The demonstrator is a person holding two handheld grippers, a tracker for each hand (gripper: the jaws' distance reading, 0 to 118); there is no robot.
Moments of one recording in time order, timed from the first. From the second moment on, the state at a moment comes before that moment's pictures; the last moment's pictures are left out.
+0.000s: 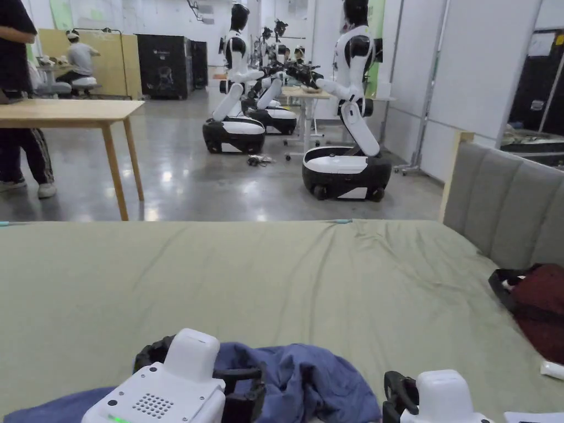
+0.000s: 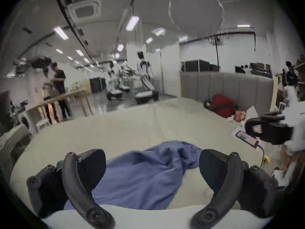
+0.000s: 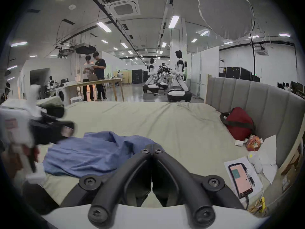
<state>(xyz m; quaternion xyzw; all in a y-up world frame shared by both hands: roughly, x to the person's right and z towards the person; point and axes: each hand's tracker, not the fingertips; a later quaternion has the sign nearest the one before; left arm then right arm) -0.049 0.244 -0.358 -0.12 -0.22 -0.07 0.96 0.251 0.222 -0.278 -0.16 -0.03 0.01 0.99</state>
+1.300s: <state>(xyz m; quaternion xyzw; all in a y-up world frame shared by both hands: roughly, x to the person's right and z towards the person) -0.259 0.142 -0.520 -0.39 -0.04 -0.08 0.92 0.318 0.146 -0.398 -0.37 -0.09 0.00 0.92</state>
